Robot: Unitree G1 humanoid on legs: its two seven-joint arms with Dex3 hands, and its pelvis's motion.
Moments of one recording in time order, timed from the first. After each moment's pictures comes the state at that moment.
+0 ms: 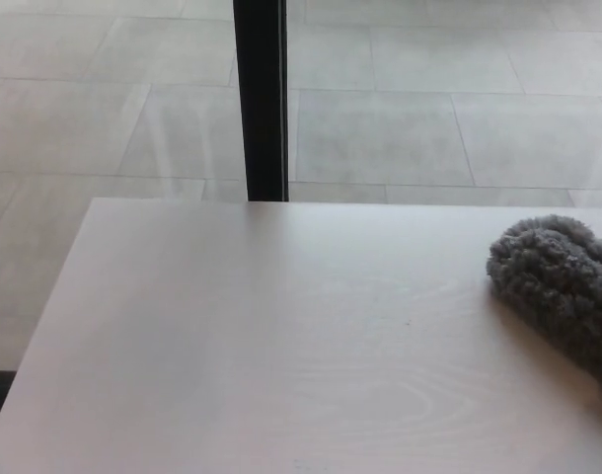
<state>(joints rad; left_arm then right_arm) -0.14 0.67 0.47 1.29 -0.20 -0.02 -0.27 -0.66 -0.59 0.33 1.18 -0.74 0.07 -0.39</state>
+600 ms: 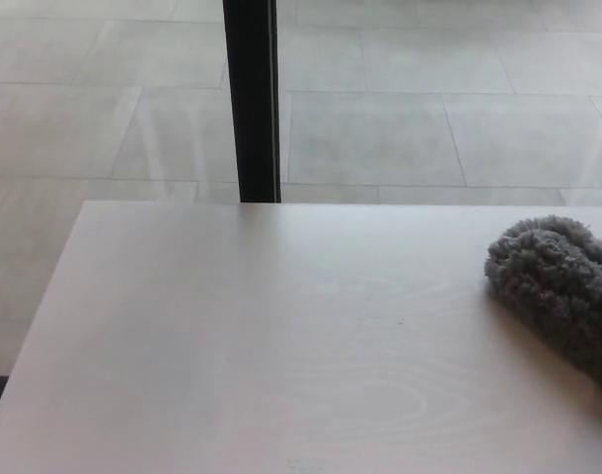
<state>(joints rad) -0.13 0.67 0.47 1.29 -0.21 -0.03 -0.27 -0.64 -0.56 0.34 1.11 -0.68 0.05 -0.40</state>
